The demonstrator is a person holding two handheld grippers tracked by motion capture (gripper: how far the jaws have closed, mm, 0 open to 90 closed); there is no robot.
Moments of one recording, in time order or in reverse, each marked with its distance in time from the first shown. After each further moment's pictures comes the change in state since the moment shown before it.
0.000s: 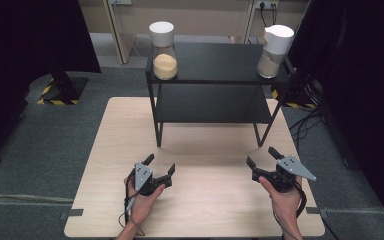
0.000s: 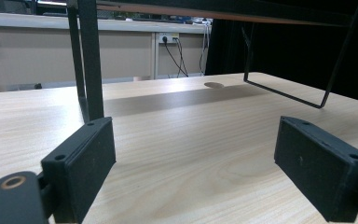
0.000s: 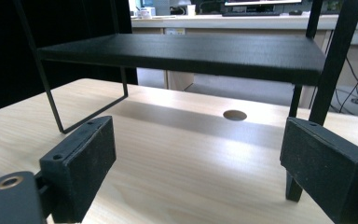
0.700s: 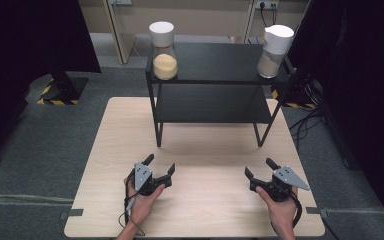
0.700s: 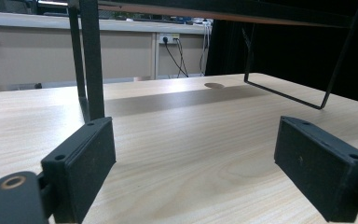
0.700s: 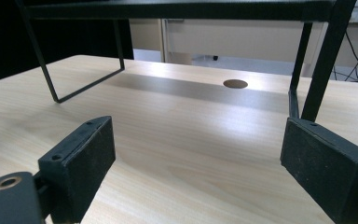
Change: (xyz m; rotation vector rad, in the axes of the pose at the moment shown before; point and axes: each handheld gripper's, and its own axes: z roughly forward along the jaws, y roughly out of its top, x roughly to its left) left arm 0.000 -0.001 0.000 -0.003 0.001 -0.007; right arm 0.005 -0.031 -0.003 0.057 -0.016 -0.007
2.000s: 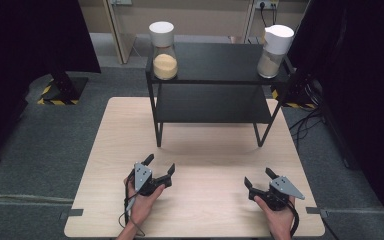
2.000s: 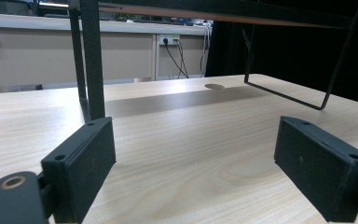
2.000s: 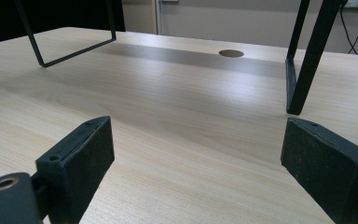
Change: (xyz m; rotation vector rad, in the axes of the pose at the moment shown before) left arm -0.001 -0.001 0.000 -0.004 0.002 0.003; right arm 0.003 -0.031 -0.002 0.047 -0.024 -0.018
